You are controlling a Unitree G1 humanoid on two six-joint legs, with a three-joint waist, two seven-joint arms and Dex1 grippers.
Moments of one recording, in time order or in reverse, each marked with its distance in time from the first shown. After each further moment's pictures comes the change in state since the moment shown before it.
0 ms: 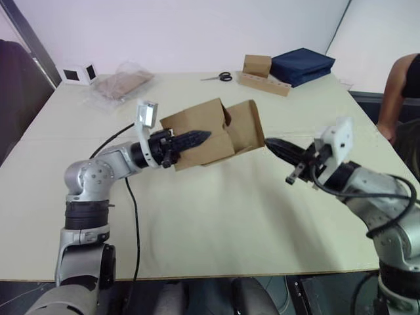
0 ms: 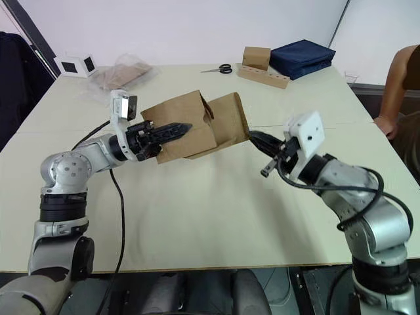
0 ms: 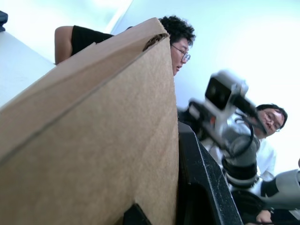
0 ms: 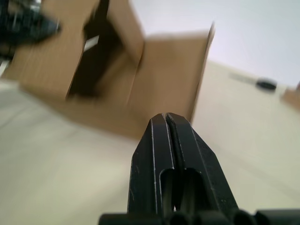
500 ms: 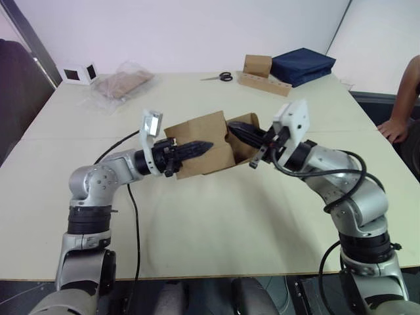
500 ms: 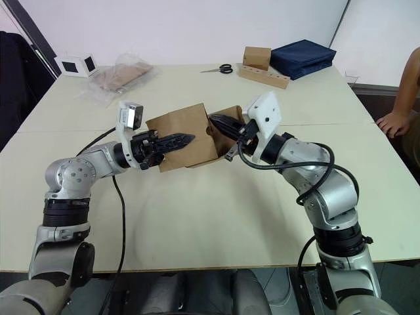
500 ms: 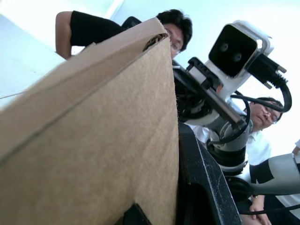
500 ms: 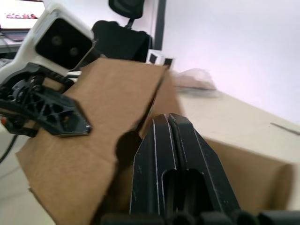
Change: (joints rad) left arm 0.043 -0.007 -0.029 -0.009 0.045 -0.003 -0.050; right arm -0.323 0.111 0.214 0.198 -0.103 -0.110 0.028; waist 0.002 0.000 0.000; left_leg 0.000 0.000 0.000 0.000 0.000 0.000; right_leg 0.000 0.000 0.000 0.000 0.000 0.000
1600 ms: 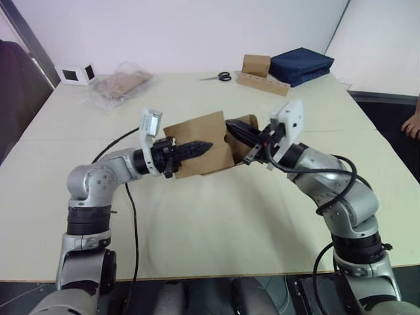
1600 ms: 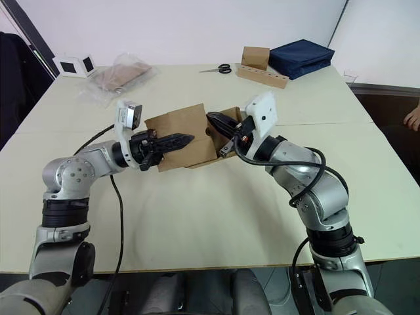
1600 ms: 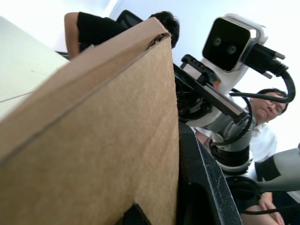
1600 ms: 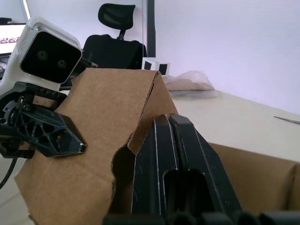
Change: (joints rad) left arm 0.002 -0.002 0.011 -0.030 0.043 0.002 -0.046; right arm 0.003 0.083 0.055 0.014 0.049 -0.006 -0.114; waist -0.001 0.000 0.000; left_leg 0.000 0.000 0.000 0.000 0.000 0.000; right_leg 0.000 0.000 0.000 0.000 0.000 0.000
